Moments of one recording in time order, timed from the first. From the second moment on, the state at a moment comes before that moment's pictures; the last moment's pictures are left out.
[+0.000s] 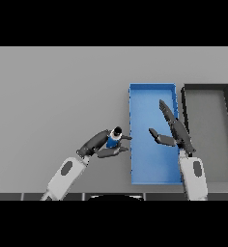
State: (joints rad) left arm -0.23 0.09 -0.50 -1.56 0.02 -0.25 -0.08; right arm -0.11 -0.19 0.05 -1.58 -0.03 0.25 -0.16
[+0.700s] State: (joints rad) left arm -0.22 0.05 -0.47 -1.59 -0.05 -0.29 -0.06; right arm -0.30 -0.39 0.19 -1.89 -0.29 0.56 0.11
